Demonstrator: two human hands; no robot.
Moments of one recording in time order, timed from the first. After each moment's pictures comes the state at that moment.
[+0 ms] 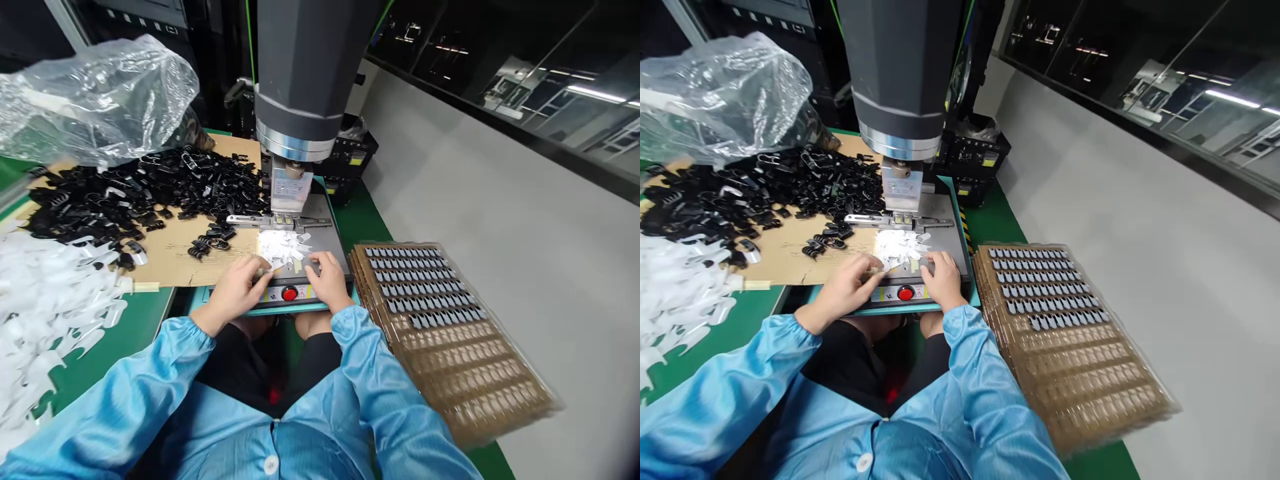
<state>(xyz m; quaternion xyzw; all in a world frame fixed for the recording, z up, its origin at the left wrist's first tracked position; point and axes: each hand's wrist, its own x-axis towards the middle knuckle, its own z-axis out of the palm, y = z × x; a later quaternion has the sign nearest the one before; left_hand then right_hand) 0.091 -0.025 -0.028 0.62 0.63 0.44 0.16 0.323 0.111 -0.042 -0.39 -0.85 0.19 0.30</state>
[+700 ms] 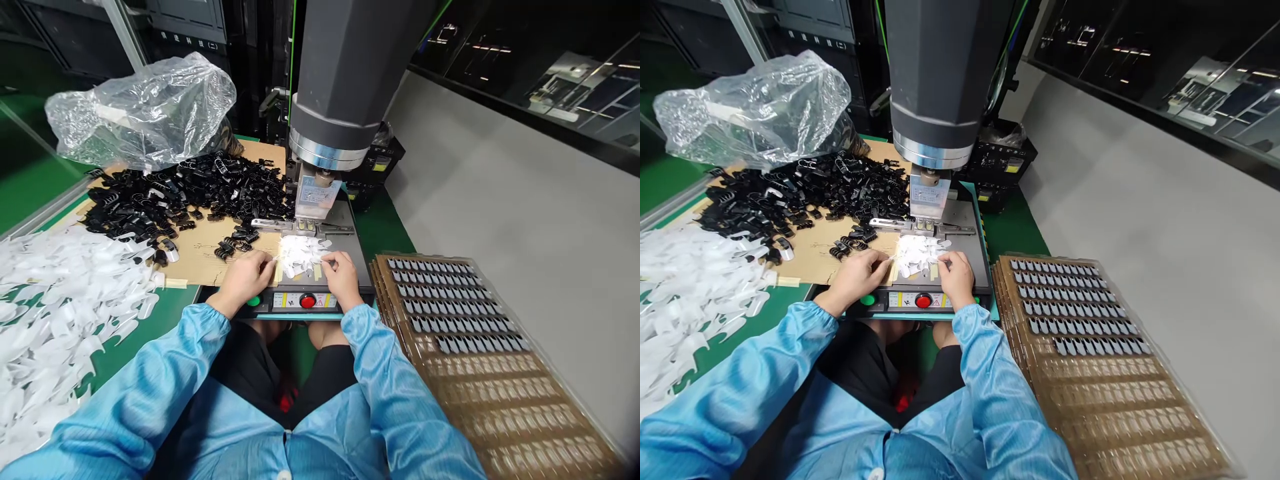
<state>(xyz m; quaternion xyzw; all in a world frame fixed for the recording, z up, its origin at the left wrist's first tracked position) 0.052 -0.005 -0.044 0.59 0.74 0.31 0.04 0.288 0.136 -0.047 -0.44 -0.79 0.26 0.34</state>
